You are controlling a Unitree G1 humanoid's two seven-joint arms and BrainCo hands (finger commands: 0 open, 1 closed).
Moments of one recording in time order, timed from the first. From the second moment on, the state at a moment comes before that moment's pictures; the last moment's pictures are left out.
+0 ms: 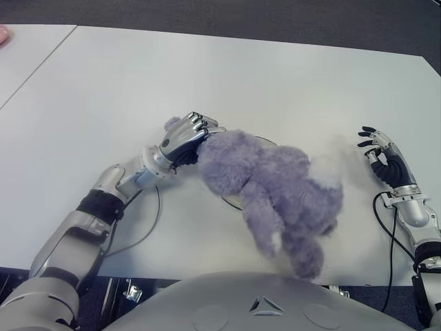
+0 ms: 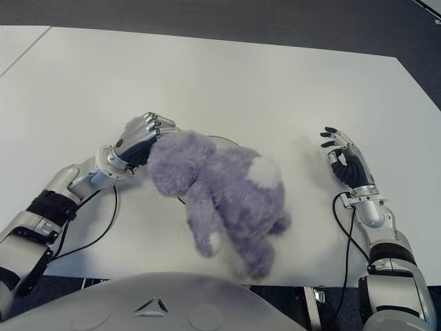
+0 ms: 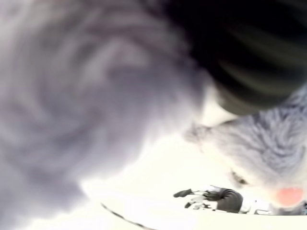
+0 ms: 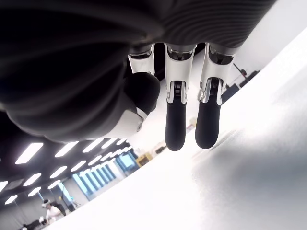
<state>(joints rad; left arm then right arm) -0.37 0.50 -0.38 0.45 0.79 -1.02 0.55 -0.16 -0.78 -0.01 1.00 -0.24 -0.98 -0.15</state>
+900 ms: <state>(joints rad) -0.37 0.46 -0.38 0.45 0.94 -1.08 0.68 -0.15 -0.78 -0.01 0.98 -0.24 -0.97 -0.15</state>
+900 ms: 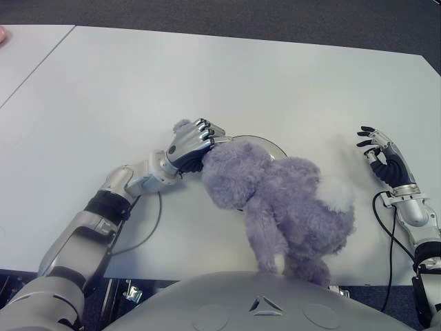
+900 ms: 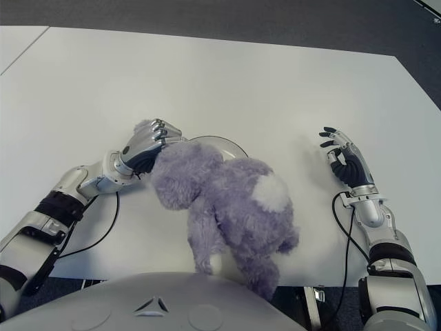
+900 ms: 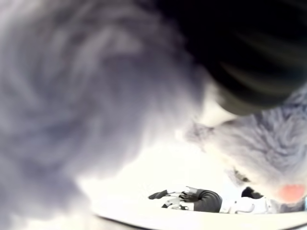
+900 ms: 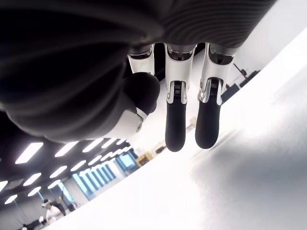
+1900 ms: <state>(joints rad) -0.43 0.43 -0.41 0.55 0.86 -0.97 0.57 -0.15 -0.78 -0.01 0.98 -0.24 -0.97 -0.15</state>
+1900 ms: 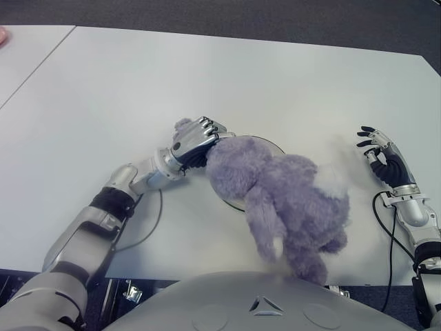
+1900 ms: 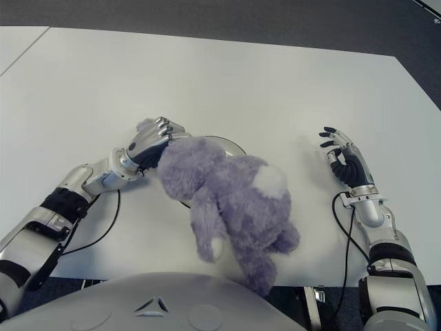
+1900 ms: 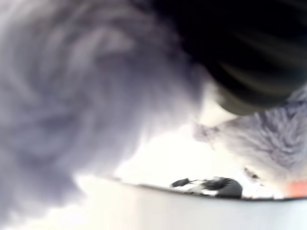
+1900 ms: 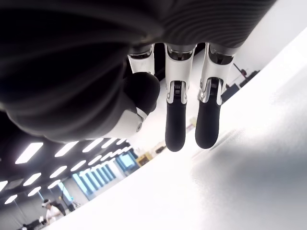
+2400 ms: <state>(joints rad) -0.57 0.41 -0.42 0.69 0.86 -0.85 0.51 -0.15 -0.78 -0.01 0.98 -0.24 -0.97 -0.14</state>
